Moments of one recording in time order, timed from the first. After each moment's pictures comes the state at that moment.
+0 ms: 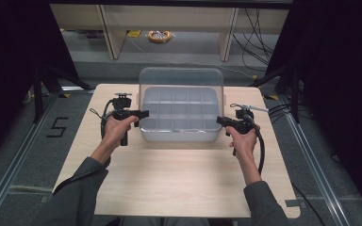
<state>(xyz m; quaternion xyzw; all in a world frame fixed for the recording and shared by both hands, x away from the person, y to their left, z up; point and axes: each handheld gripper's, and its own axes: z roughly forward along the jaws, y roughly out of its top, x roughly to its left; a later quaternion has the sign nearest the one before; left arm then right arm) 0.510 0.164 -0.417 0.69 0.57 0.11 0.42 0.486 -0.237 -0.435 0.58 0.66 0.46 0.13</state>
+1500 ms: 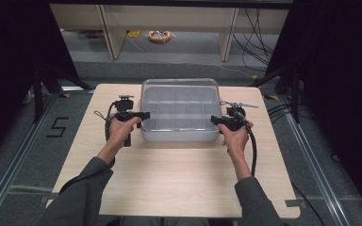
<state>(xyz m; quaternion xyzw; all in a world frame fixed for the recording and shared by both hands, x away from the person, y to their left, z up) 0.519 0.159 -0.435 0.68 0.60 0.12 0.40 0.500 -0.215 -0.438 0.59 0.67 0.42 0.16</state>
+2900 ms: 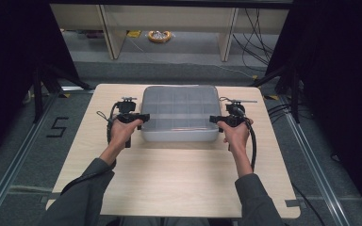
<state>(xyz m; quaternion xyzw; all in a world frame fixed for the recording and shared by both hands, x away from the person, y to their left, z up) 0.517 0.152 -0.441 0.70 0.59 0.16 0.38 0.507 -0.216 -0.428 0.60 0.69 0.38 0.12</state>
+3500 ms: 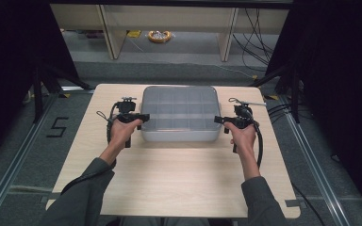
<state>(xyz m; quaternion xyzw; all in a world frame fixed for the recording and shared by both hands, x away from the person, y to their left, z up) 0.518 0.153 -0.441 0.70 0.59 0.16 0.38 0.497 -0.235 -0.426 0.62 0.66 0.41 0.08</state>
